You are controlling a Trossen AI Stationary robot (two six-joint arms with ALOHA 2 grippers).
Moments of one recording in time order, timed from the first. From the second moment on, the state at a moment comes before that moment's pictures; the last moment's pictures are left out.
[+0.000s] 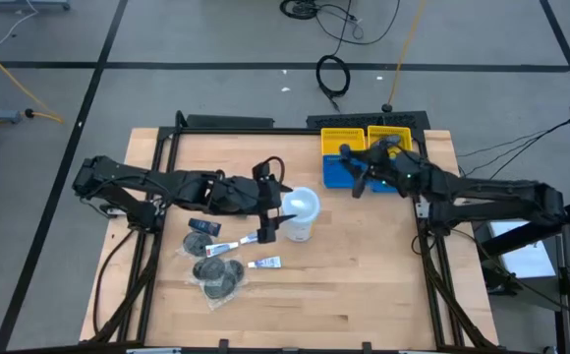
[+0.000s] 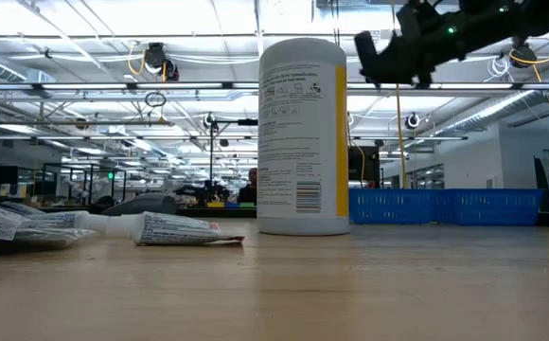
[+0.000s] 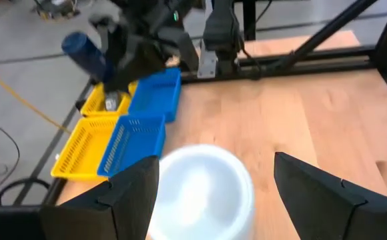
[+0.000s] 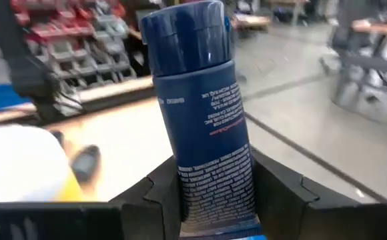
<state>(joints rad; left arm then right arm) -0.18 1.52 1.48 -0.47 -0.32 0.02 -0.26 0.86 0.55 0.14 0.27 0.08</state>
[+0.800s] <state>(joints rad) -0.19 1.52 1.48 -0.67 -0.32 -0.12 -0.53 0.75 0.55 -0.67 0.45 0.17</state>
